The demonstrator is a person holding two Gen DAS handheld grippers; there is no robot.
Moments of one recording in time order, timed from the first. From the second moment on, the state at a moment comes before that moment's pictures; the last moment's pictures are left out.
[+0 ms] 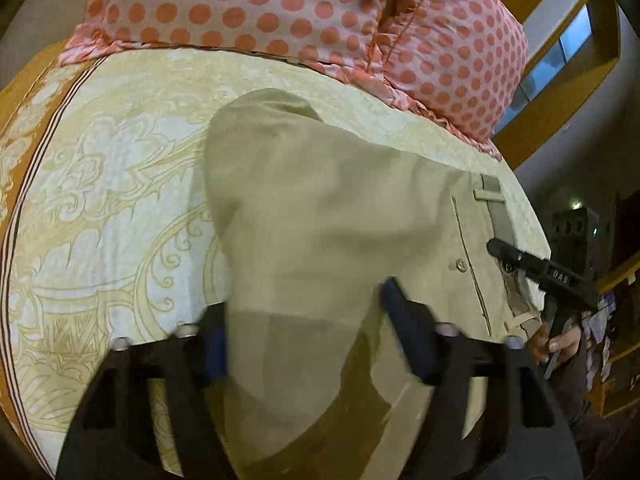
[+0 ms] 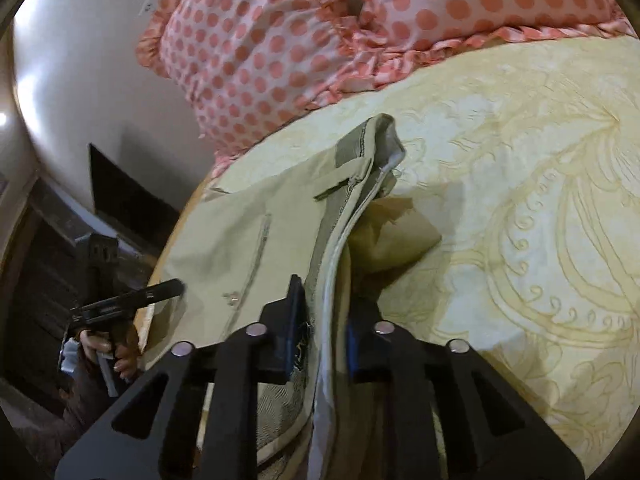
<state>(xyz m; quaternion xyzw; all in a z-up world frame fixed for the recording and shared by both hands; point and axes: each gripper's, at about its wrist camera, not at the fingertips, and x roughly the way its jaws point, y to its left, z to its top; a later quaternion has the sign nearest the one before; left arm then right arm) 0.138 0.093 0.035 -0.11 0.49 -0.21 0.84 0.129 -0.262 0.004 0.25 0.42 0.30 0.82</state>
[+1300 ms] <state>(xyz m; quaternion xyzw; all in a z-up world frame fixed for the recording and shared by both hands) 0.065 0.047 0.059 0.00 0.38 -0.07 0.92 0.062 -0.208 0.038 0.03 0.38 0.11 0.92</state>
